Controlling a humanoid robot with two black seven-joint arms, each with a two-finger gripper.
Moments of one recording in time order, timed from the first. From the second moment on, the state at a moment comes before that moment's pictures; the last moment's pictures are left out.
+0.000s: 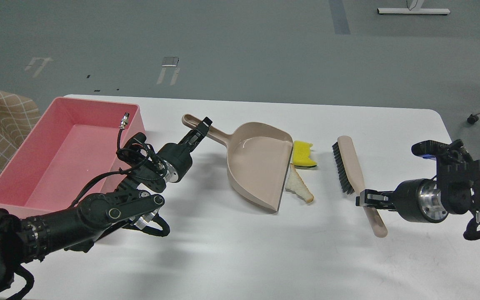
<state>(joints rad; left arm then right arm) -0.73 0.29 -0.15 -0.98 0.75 0.49 -0.33 0.74 -0.85 0.40 1.64 -1.04 0.49 -0.49</state>
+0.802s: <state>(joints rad) -0.73 0.28 -0.15 -0.98 0.75 0.49 -0.33 0.72 -0.67 0.40 1.55 -1.01 0.49 -0.49</state>
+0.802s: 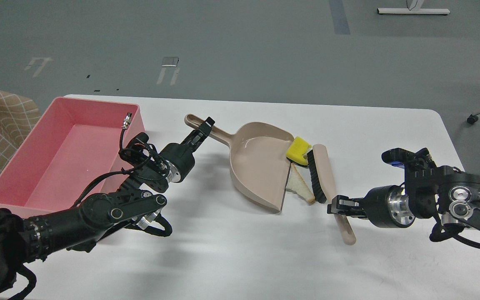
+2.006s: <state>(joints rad) -0.74 0.28 -0.15 -0.98 0.74 0.49 -0.33 0.74 -0.46 0.47 1.50 -1.00 0.49 -0.49</state>
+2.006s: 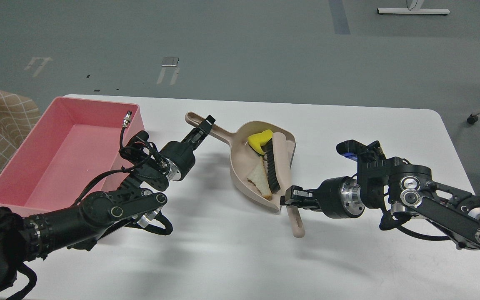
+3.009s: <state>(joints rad) -0.74 0.28 -0.17 -0.99 0.59 0.49 -0.33 0.78 -0.62 0.54 1.59 -0.94 0.49 -0.49</state>
